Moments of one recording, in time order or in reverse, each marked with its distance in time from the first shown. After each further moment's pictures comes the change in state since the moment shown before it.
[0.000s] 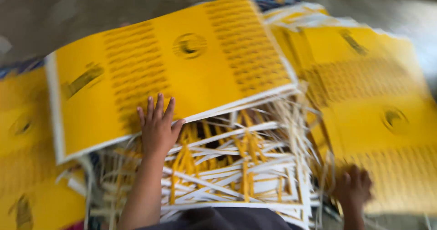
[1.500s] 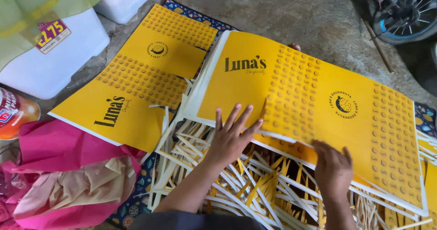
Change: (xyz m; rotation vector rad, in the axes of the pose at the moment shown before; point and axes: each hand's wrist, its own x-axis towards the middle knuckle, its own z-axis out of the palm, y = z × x) left_hand -0.094 -0.088 -0.057 -0.087 0.410 -0.168; right_hand -0.034 -0.537 -0.035 0.349 0.149 -1.406
